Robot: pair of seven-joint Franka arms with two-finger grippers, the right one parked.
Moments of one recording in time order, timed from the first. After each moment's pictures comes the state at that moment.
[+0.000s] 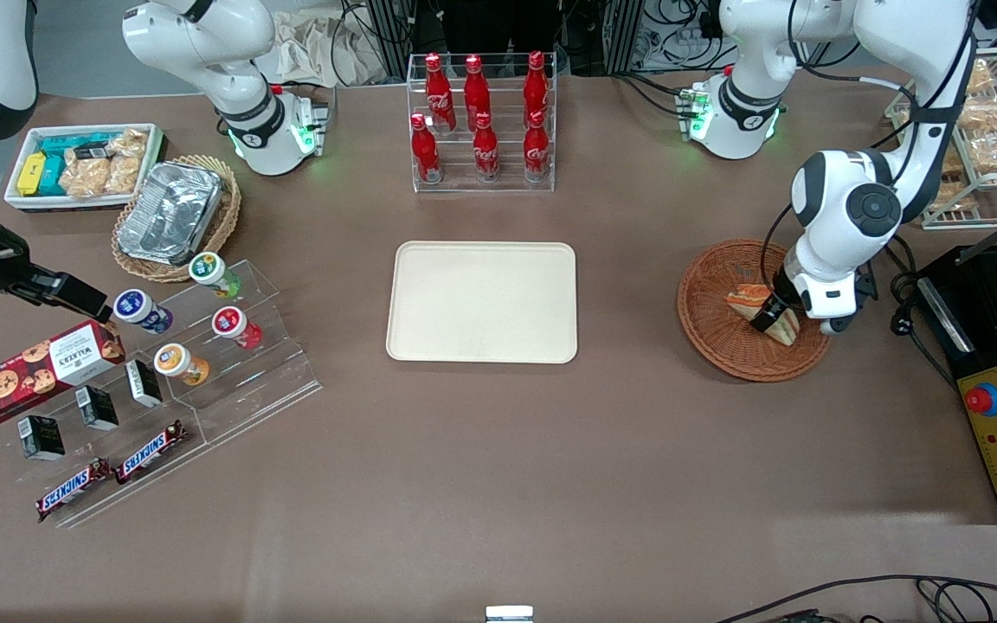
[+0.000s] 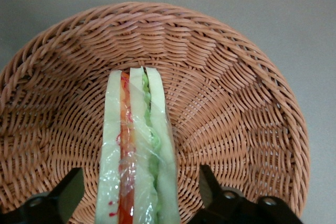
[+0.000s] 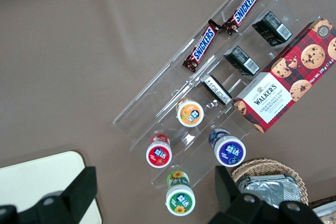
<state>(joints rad) -0.06 0.10 -0.01 -2.51 0.03 2.62 -0.96</state>
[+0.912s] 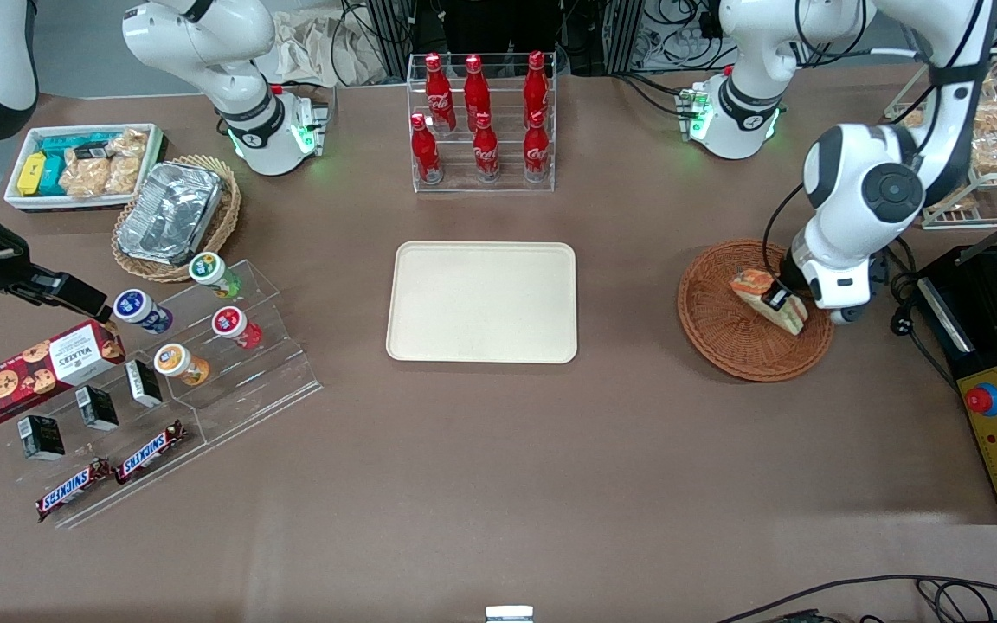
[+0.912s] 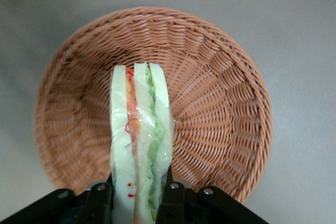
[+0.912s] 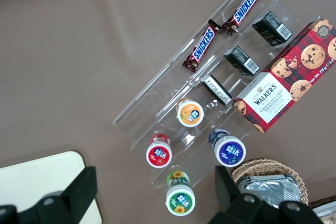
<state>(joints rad) -0.08 -0.05 -0.04 -2.39 0.04 2.25 -1.01</state>
